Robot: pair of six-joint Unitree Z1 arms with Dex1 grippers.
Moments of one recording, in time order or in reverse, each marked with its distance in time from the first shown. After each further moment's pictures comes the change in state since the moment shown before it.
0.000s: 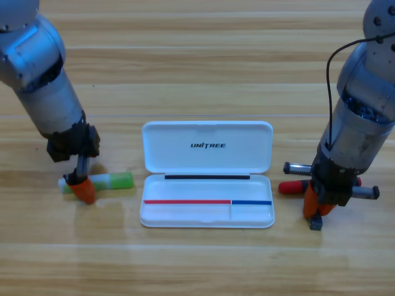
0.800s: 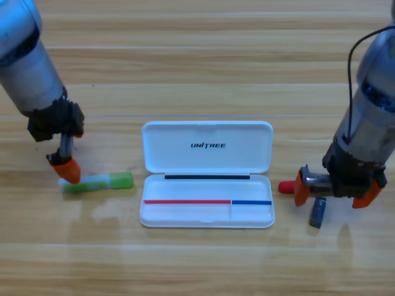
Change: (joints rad) arm 0 0.027 -0.085 -0.049 0.093 0.022 0.011; arm 1 0.011 -0.079 0.024 0.025 -0.063 -0.031
